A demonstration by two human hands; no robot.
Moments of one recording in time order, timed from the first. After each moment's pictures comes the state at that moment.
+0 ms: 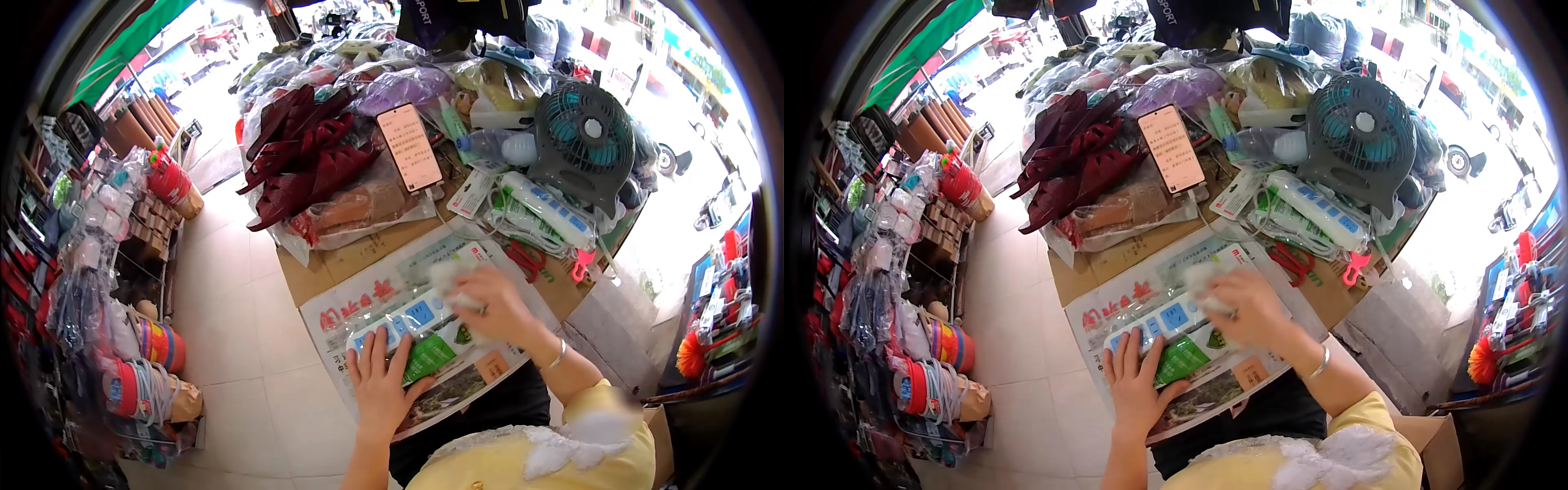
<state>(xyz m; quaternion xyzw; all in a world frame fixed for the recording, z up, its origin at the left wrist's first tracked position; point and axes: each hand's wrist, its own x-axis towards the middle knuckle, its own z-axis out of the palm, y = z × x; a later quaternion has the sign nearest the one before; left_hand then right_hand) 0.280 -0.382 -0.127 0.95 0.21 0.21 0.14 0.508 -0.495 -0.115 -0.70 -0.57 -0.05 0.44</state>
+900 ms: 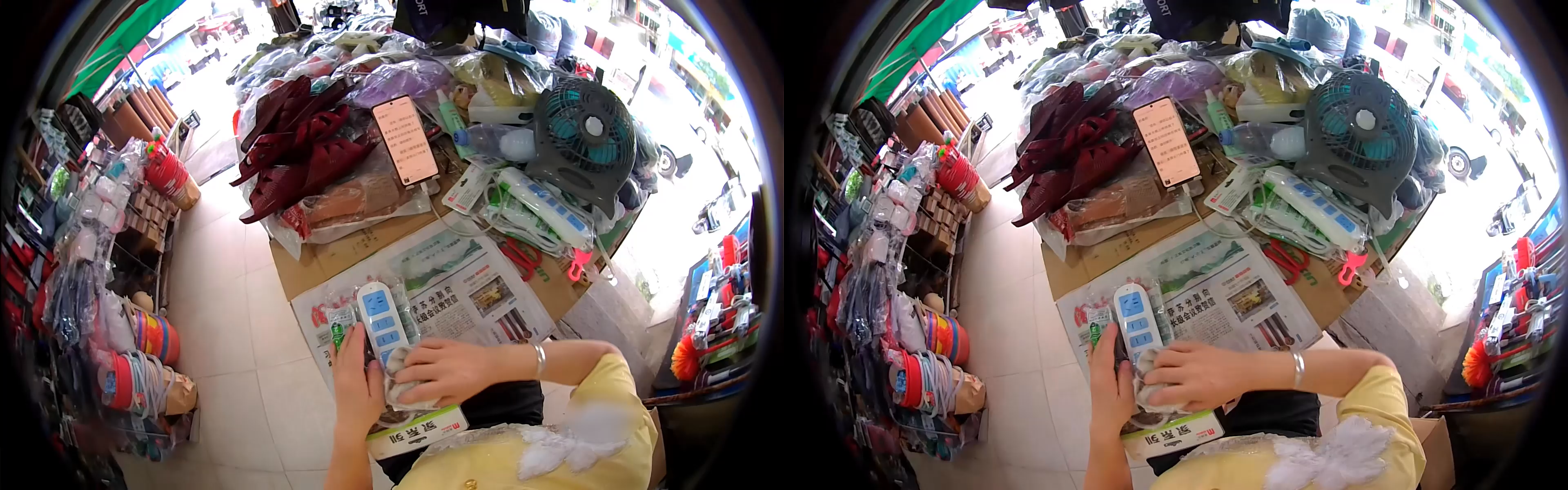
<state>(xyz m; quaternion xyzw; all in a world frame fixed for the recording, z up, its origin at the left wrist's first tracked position) 0.269 -0.361 -0.127 0.90 0.23 0.25 0.29 0.465 -0.485 -0.109 -0.42 -0.84 0.06 0.34</state>
